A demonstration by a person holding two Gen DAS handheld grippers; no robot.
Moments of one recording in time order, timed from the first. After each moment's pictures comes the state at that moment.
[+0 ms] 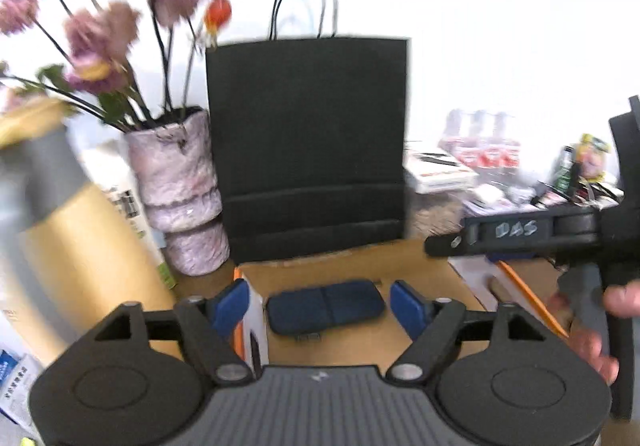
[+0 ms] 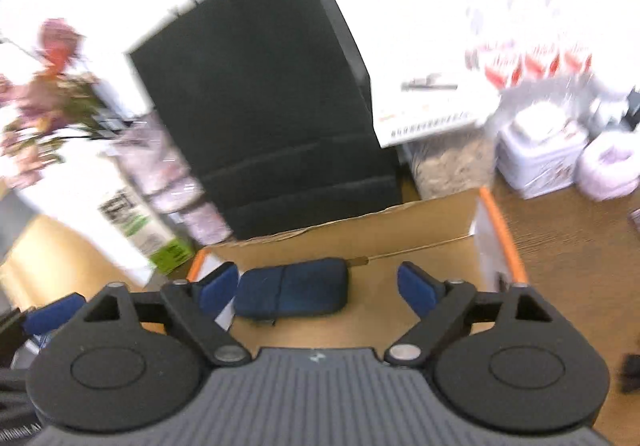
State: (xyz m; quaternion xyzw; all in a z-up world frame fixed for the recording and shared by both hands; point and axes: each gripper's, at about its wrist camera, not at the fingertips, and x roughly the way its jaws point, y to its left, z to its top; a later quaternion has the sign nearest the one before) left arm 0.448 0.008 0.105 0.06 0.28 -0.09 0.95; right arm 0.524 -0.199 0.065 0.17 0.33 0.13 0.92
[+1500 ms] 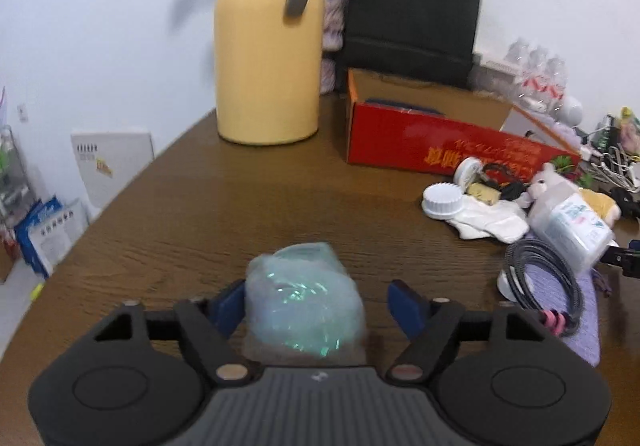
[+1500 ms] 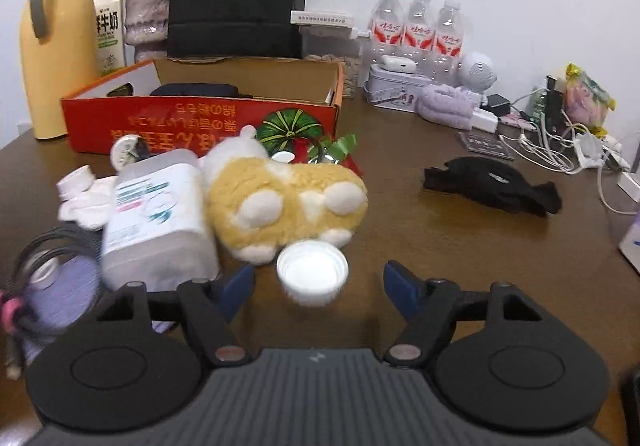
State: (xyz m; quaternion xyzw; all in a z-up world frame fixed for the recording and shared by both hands) left arm 0.230 0.076 -0.054 -0.04 0.34 0.04 0.94; right arm 0.297 -0.234 -0.056 -0.05 0.32 0.01 0.95
